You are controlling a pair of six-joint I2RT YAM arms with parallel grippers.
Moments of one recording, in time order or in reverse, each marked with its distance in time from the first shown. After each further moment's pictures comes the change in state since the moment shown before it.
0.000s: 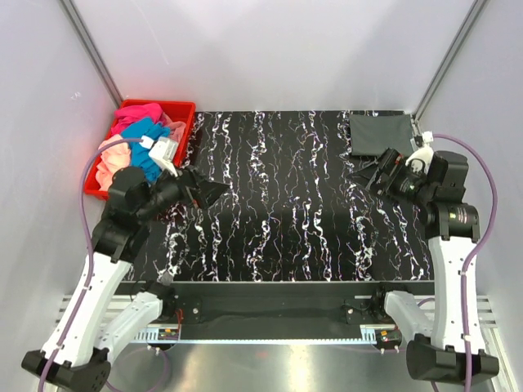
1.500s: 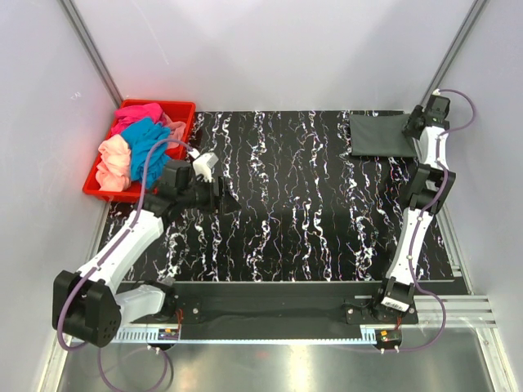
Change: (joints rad) left arm 0.002 0.369 -0.162 0.026 0.087 0.094; right arm -0.237 1.867 1.465 0.242 0.581 -0.315
